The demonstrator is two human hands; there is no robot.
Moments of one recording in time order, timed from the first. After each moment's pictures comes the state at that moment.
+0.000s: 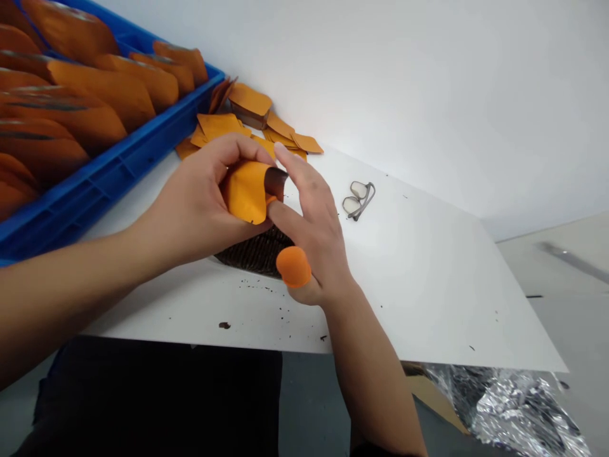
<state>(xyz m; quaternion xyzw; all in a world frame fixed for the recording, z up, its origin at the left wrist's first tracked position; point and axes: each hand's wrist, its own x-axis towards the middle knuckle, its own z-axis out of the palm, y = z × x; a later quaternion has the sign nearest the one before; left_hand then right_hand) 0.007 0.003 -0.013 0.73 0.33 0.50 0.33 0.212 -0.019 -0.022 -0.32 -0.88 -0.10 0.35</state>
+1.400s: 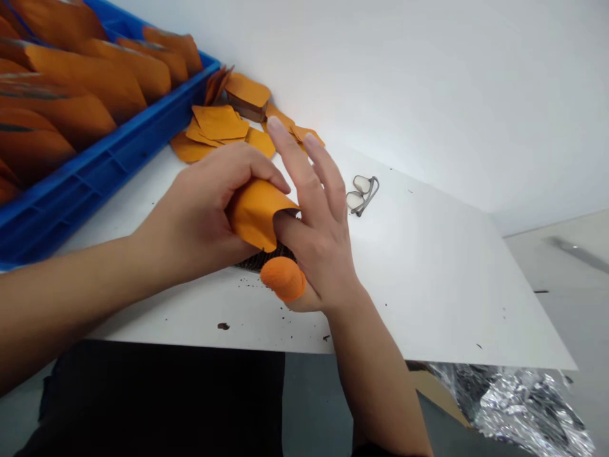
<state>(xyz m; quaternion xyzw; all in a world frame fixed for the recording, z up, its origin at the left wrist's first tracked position) 0.007 -0.005 -0.011 0.82 0.28 0.47 0.18 0.201 -0.027 -0.022 -0.27 -0.86 -0.14 0.42</state>
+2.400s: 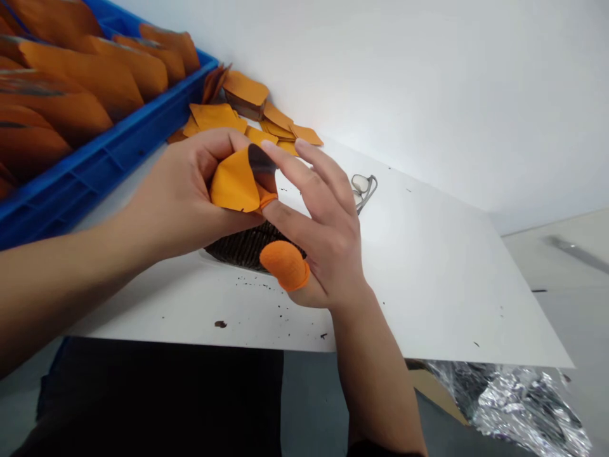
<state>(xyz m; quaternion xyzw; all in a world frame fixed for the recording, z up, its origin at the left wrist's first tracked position) 0.011 0.004 -0.006 0.68 0.25 0.53 0.44 0.209 -0.041 -0.003 -0.33 -0.86 -0.11 0.37</state>
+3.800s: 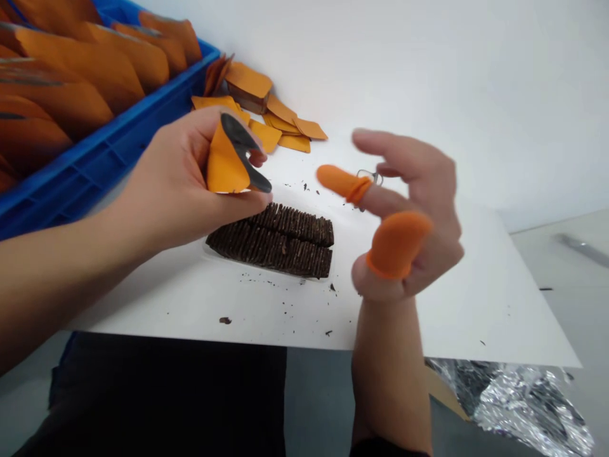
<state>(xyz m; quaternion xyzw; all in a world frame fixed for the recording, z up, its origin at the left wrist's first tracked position) 0.006 0.008 -0.008 0.68 0.32 0.53 0.39 0.235 -0.044 0.006 -0.37 -0.75 -0.17 0.52</state>
